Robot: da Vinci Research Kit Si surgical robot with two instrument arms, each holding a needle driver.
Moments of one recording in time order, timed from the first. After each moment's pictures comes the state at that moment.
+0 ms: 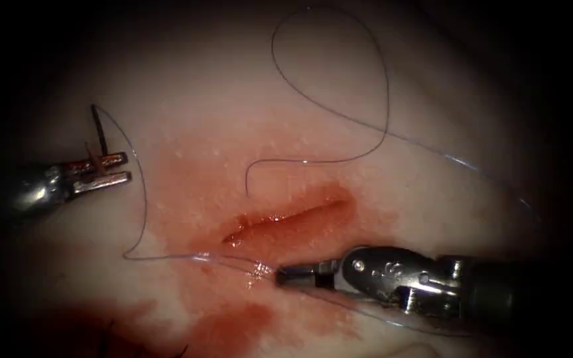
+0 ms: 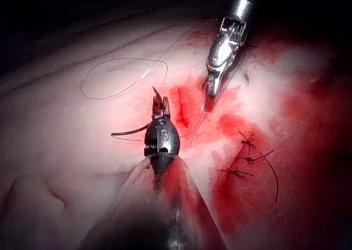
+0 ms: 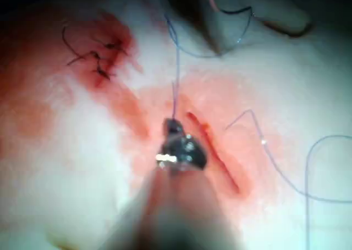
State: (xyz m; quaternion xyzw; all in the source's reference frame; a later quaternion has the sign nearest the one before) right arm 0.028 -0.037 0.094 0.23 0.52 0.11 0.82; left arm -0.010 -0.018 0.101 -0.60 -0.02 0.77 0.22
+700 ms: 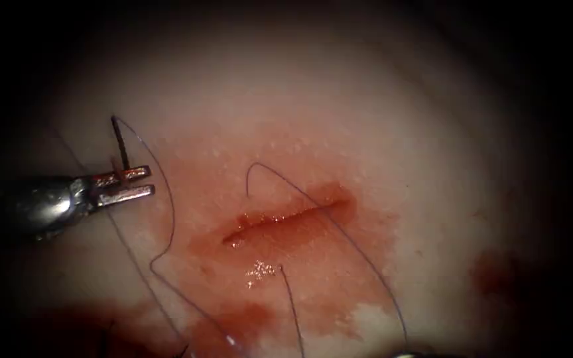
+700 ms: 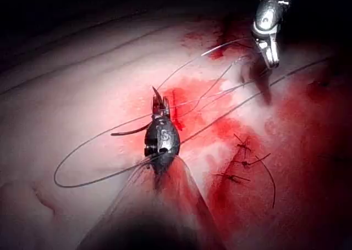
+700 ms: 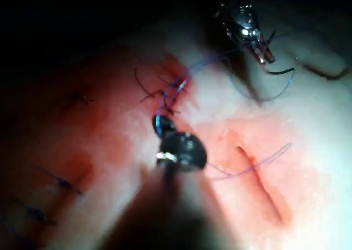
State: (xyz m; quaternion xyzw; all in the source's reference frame) right arm 0.027 -0.042 0.080 0.31 0.56 0.05 0.77; left arm -0.012 -0.019 0.102 -0.61 -0.02 0.77 0.21
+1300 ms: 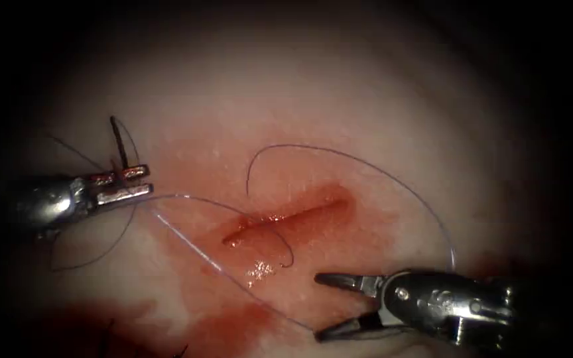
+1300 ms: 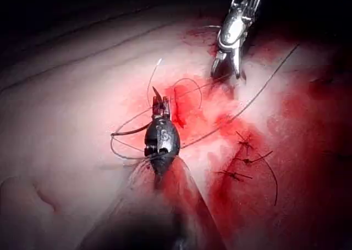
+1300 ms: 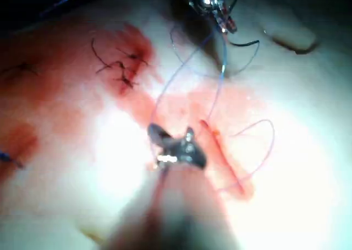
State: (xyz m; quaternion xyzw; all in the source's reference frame) right arm 0.026 -0.037 0.089 0.20 0.51 0.11 0.83; left arm -0.011 -0.019 0.103 -0.61 -0.03 0.76 0.21
